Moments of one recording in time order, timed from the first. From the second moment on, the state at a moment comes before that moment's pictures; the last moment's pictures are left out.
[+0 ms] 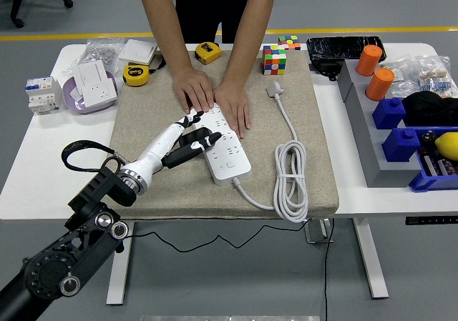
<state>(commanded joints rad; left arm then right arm) -0.28 0.11 -1.02 -1.34 1.81 0.07 0.17 0.07 -0.13 1.11 0.18 -1.45 0.01 -0.07</state>
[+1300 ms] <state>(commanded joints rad) -0.38 0.12 -0.88 -1.32 1.89 0.01 0.24 0.08 -0.13 1.10 0.18 -1.45 0.01 -0.07</state>
